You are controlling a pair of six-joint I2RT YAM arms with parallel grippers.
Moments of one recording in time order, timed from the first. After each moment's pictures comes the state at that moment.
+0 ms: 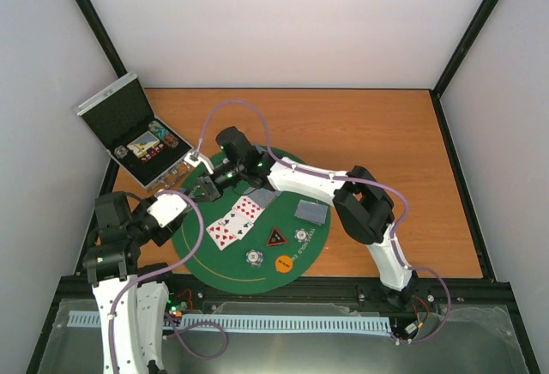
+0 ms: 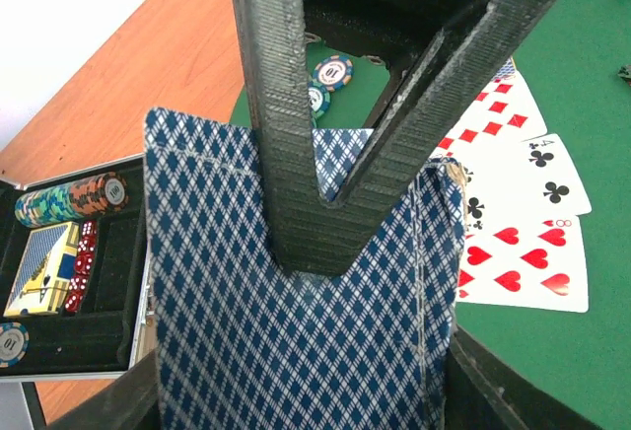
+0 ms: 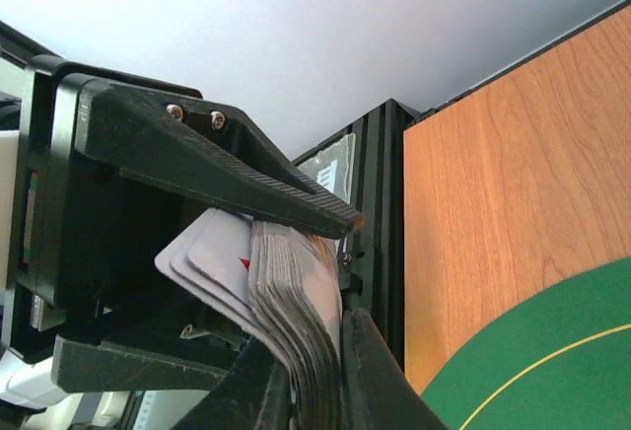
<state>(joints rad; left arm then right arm) 0.25 0.43 0.72 -1.06 0.52 0.93 0.98 2.12 1.68 -0.02 -1.01 0.44</state>
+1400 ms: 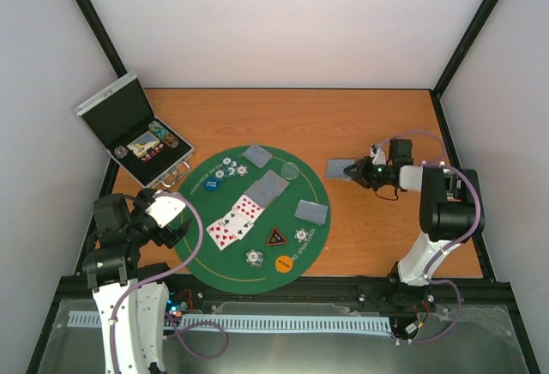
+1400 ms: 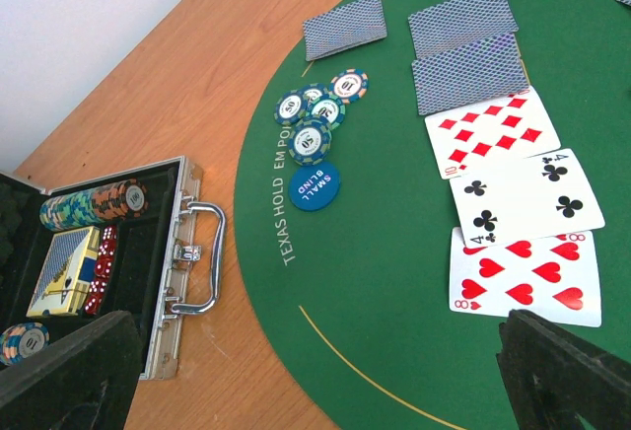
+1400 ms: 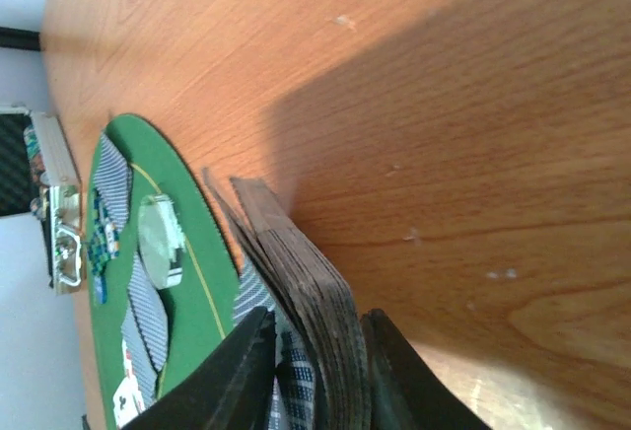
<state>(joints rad) 0.25 0.40 0.72 -1.04 0.52 0.91 -0.06 1.76 0.80 -0.03 -0.76 0.52</state>
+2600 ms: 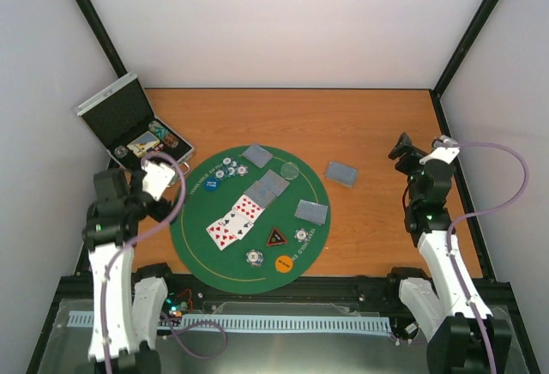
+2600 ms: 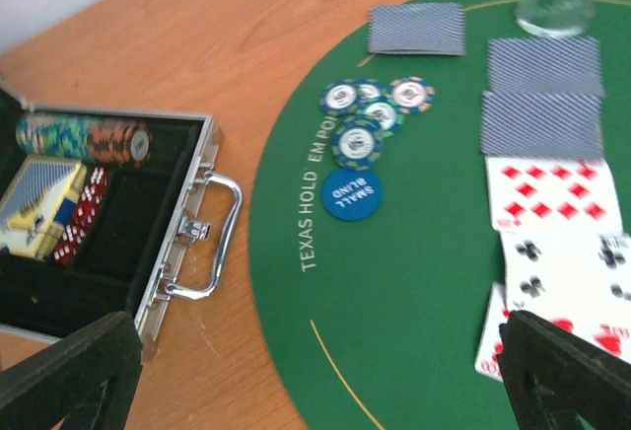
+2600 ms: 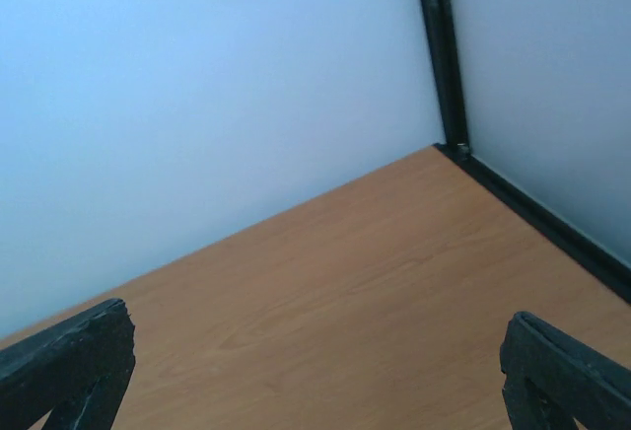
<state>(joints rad) 0.25 0.58 0.73 -0.89 0.48 0.69 -0.06 0.83 0.51 0.16 0.11 0.41</state>
